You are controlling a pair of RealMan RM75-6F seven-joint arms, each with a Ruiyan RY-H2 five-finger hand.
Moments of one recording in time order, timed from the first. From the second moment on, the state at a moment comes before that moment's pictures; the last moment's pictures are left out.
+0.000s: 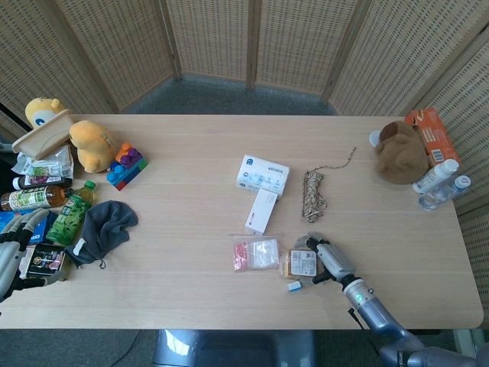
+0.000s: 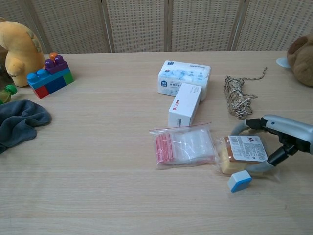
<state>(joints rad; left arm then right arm) -0.12 -0.88 -0.01 -1.90 1.44 1.35 -0.19 0.46 -1.60 0.02 -1.27 -1.46 0.94 0.44</state>
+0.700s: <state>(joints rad) -0.11 -0.88 -0.01 -1.91 1.46 1.36 -0.20 0.46 -1.48 0.11 -1.43 -1.47 1.08 0.41</state>
